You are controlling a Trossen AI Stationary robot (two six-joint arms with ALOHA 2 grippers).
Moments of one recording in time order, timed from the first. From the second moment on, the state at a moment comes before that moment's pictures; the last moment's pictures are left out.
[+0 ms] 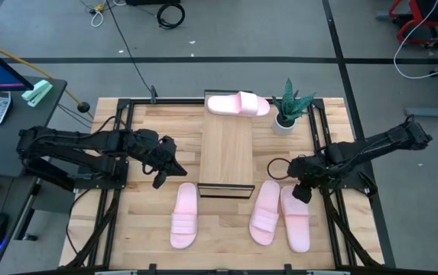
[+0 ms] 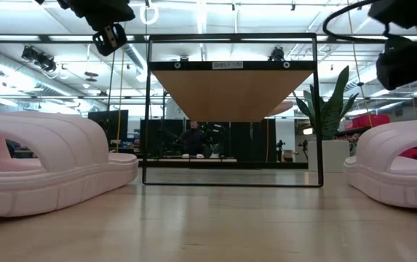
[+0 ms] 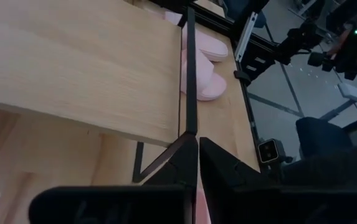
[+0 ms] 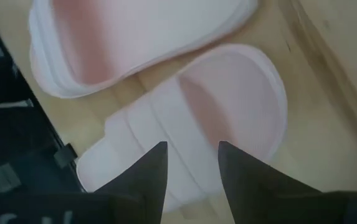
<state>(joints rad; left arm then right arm) -0.02 0.99 0.80 -0.30 0.24 -0.41 0.20 0.87 0.51 -0.81 -0.37 0.89</state>
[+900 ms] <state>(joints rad) -0.02 0.99 0.80 -0.30 0.22 -0.46 -0.05 1.14 0.51 -0.78 -0.64 0.40</state>
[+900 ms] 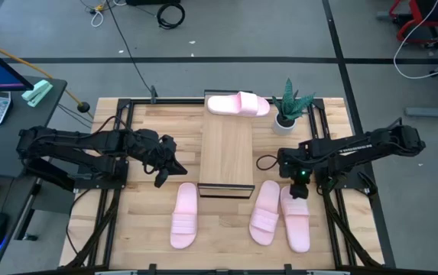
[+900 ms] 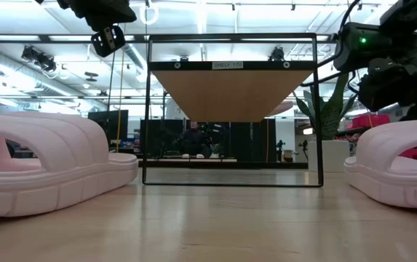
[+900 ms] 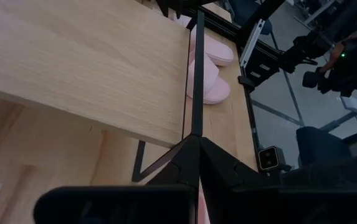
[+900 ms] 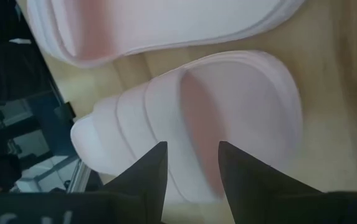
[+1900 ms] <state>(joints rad) -0.02 1.00 0.80 -0.30 0.22 -0.46 -0.05 1.17 0.36 -0.54 -0.90 0.53</state>
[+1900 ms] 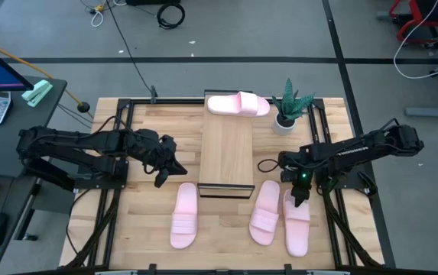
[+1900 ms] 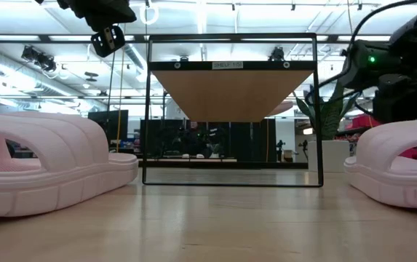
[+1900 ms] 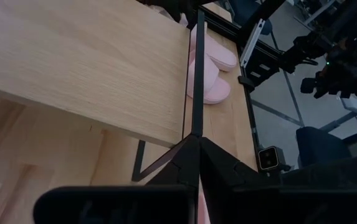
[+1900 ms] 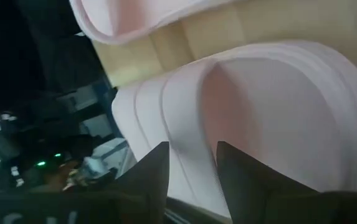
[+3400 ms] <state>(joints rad) -0.02 1.00 0.80 -0.30 0.20 -0.46 0.31 0.95 0.63 -0.81 -0.71 1.04</state>
